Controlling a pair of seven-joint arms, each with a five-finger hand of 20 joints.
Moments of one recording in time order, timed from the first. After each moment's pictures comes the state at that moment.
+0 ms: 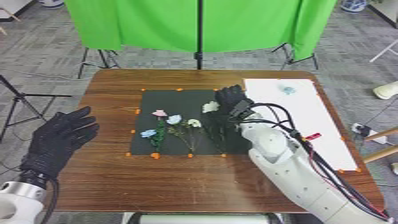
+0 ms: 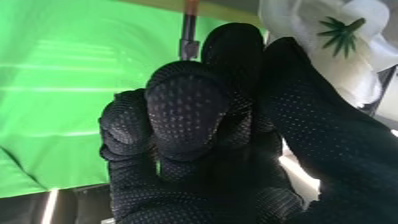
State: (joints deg) left arm 131.7 -63.3 -113.1 -126.1 39.9 -2.6 -4.0; right arm -67.1 -63.5 47.5 -80.6 -155.0 10.1 7.3
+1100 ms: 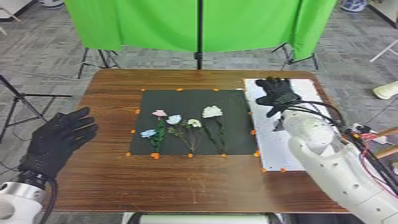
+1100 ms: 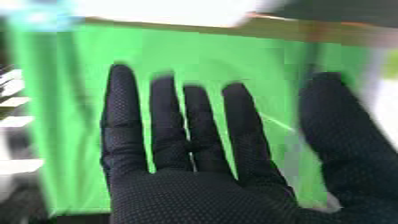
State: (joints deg) left arm 132.1 -63.1 -113.5 -126.0 39.9 -2.6 -4.1; right arm -70.2 -52.2 58.3 -86.1 -142.6 -1.9 15.5
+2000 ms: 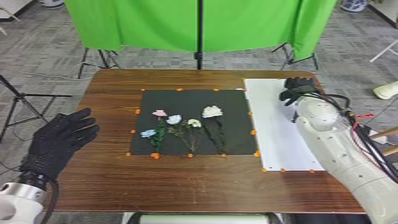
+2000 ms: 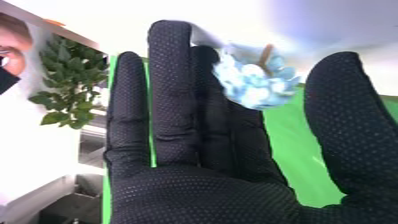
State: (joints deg) left arm 132.2 -63.3 -113.3 -126.0 39.9 -2.7 -4.1; right arm -59.5 -58.5 60.4 -64.3 -147.0 -6.8 16.9
